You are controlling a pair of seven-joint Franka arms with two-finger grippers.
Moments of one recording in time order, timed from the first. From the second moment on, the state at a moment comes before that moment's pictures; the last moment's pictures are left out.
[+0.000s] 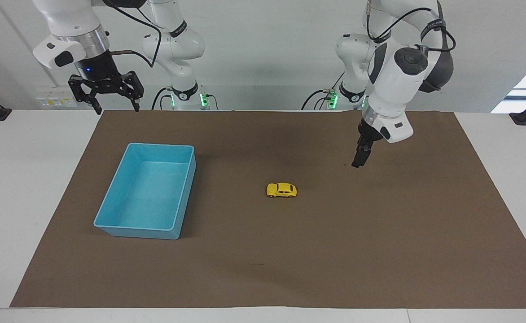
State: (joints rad) left arm -0.30 0.06 -0.05 -1.85 -0.04 1.92 -1.50; right arm 0.06 -0.05 -0.07 -1.55 -0.01 1.56 -0.11
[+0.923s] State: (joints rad) left arm -0.48 0.25 -0.05 -1.85 -0.05 2.16 -2.13; right arm 0.06 -0.05 -0.07 -1.55 -0.01 1.56 -0.11
